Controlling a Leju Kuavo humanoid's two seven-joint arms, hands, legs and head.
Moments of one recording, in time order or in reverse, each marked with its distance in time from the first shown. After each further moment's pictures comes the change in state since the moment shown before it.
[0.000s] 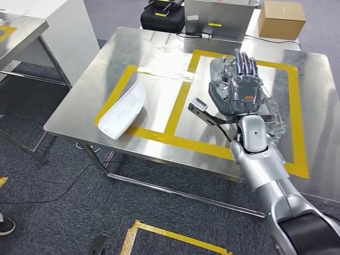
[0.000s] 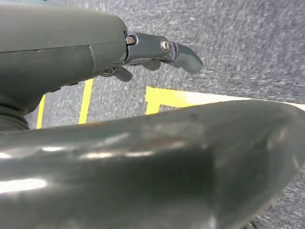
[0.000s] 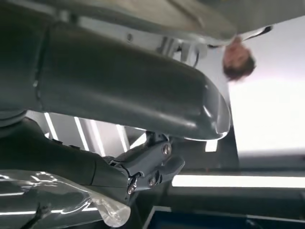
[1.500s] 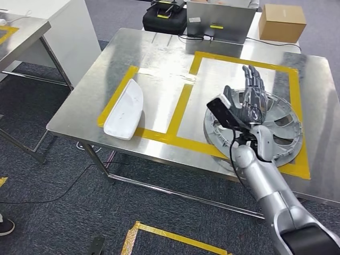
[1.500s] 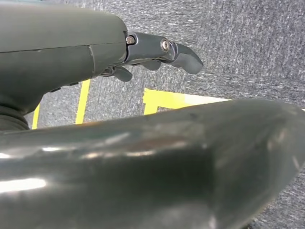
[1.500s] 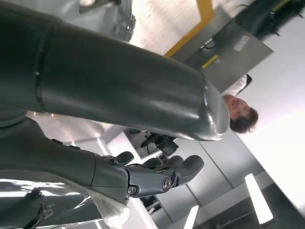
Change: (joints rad) left arm 0.016 0.002 0.010 0.000 0.007 0.008 -0.028; right arm 0.156 -0.015 -0.074 -0.141 -0.660 0.023 -0.228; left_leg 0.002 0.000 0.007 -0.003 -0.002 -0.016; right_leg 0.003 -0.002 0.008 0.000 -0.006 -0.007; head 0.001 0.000
